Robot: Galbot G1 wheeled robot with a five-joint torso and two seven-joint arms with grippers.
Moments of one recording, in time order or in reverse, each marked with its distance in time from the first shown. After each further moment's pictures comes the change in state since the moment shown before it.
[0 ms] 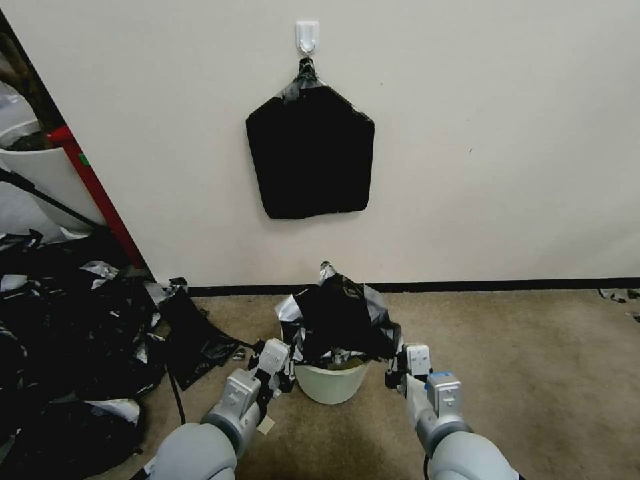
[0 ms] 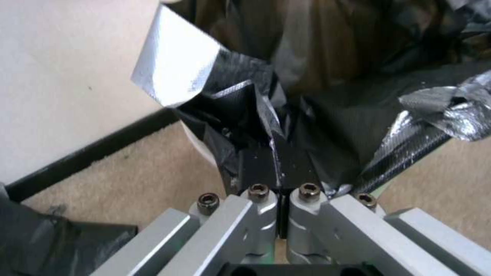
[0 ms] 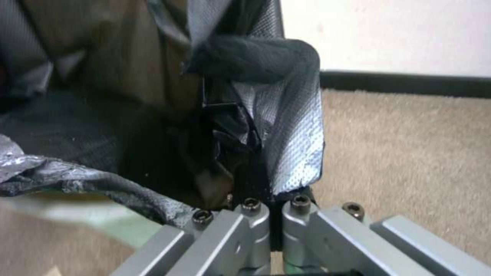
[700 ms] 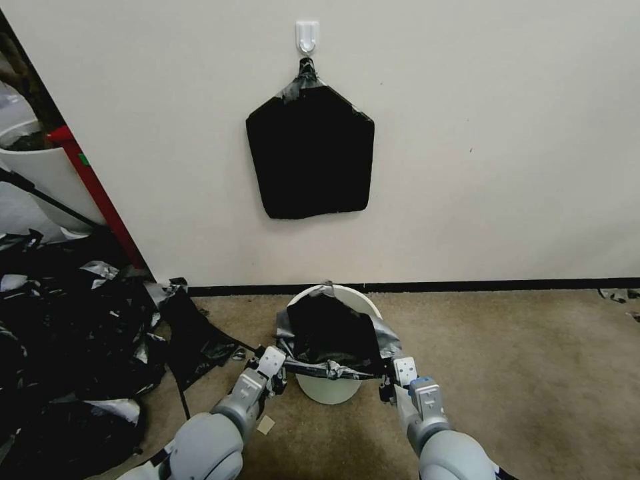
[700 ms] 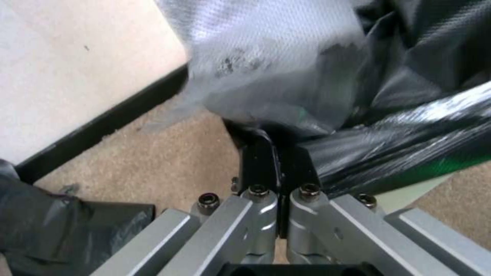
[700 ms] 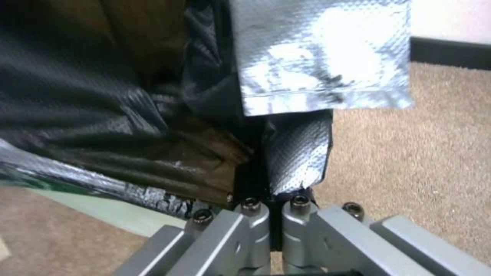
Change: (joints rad) left arm -0.142 -0.019 0.077 0.217 0.013 0.000 0.001; right arm 0.081 0.023 -0.031 -0.177 0.004 -0.022 -0.054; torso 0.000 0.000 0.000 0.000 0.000
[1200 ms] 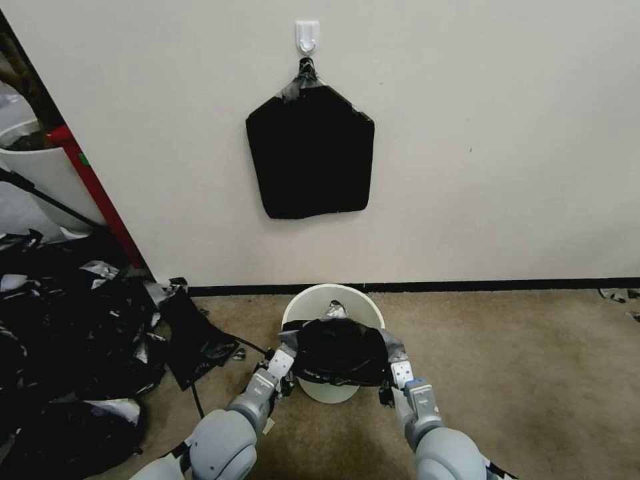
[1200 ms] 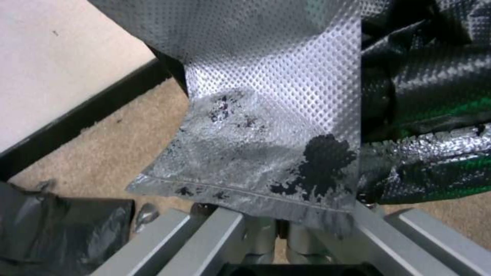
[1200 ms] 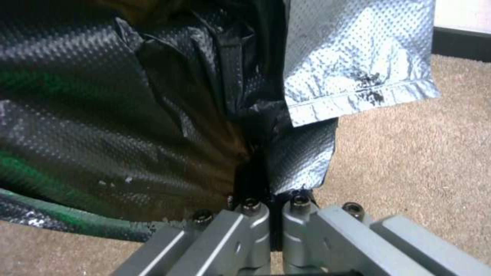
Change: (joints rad) left arm -0.022 -0.035 0.043 0.053 0.017 -0.001 0.005; right arm 0.008 0.006 -0.020 -0.041 -0.031 0.008 -0.033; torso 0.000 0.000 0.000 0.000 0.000
